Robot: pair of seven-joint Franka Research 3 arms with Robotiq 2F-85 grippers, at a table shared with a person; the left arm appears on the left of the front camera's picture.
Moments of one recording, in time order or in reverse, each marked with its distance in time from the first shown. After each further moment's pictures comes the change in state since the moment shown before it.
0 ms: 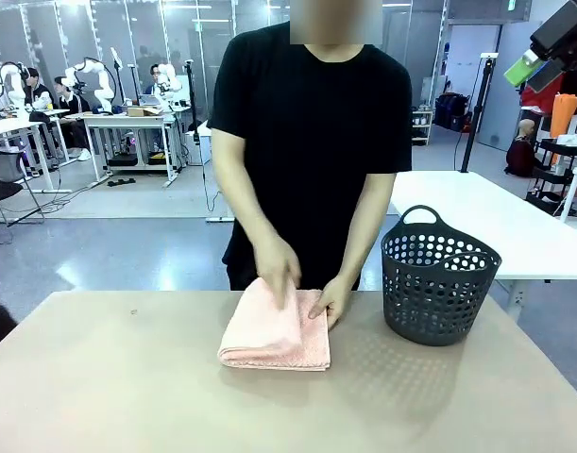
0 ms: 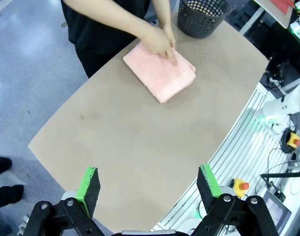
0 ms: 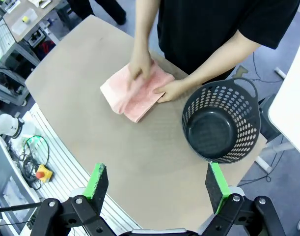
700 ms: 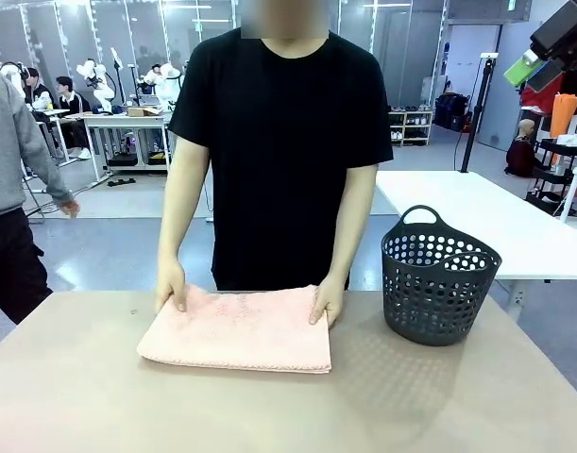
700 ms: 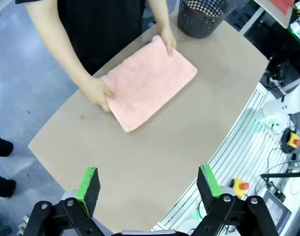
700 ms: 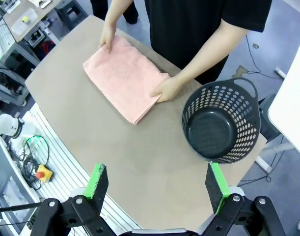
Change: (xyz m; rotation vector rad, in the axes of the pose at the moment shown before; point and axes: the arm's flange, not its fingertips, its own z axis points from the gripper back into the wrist) left arm 0.000 0.000 0.000 0.000 0.000 0.000; right arm 0.000 0.000 0.000 0.000 0.000 0.000
